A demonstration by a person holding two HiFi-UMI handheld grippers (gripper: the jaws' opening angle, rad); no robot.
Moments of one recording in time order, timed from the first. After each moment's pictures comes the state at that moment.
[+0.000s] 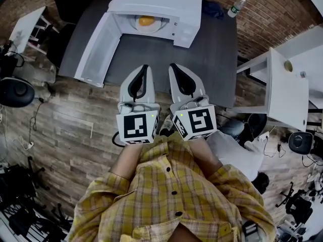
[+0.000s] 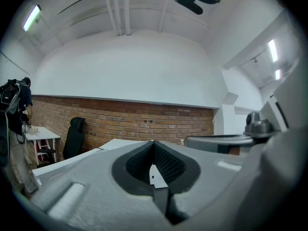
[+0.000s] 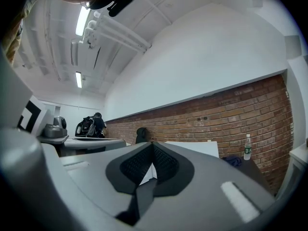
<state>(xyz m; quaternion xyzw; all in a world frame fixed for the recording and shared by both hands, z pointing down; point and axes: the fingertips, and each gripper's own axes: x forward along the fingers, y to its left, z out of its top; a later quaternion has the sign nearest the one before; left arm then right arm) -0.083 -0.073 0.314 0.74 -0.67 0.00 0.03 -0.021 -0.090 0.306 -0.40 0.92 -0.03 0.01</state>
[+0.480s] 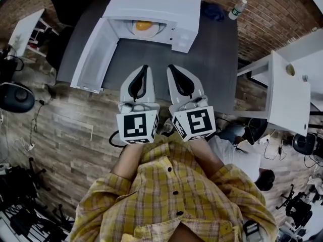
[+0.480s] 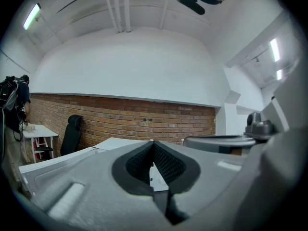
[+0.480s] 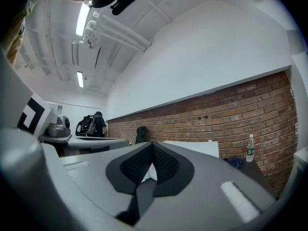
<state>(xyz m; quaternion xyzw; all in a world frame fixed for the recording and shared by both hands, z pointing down) -0.074 -0.117 0.323 0.74 -0.67 0.00 0.03 -0.017 -0.129 0.315 -0.39 0.92 -0.03 0.01</state>
